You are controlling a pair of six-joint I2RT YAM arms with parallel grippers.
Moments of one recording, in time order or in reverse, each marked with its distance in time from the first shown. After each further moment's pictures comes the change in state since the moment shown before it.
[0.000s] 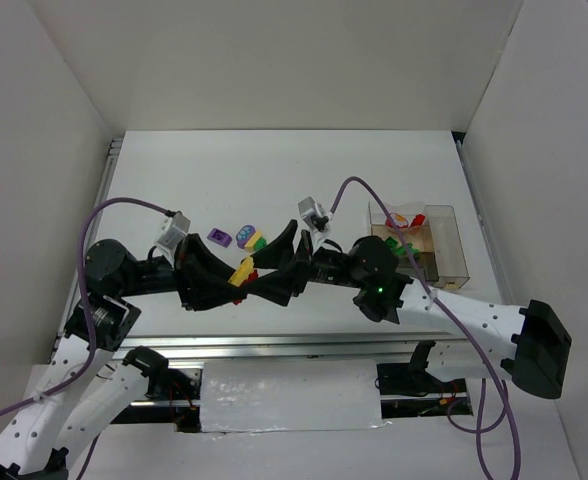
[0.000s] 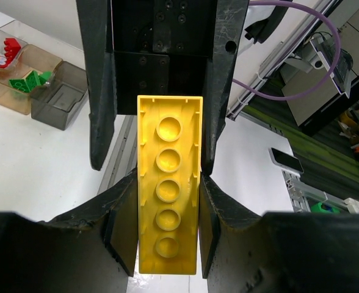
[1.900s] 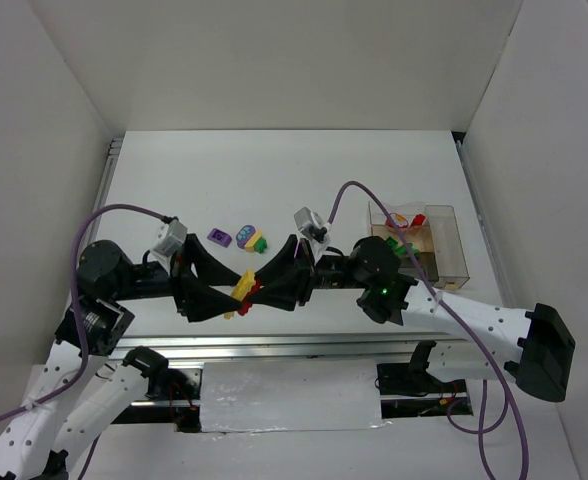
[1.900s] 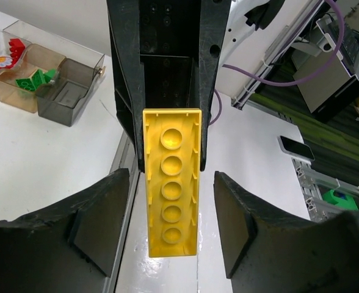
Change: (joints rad) left arm -0.001 -0.030 0.047 -0.133 0.008 0.113; right arm 0.002 -0.028 -0.005 -0.058 -0.138 -0.067
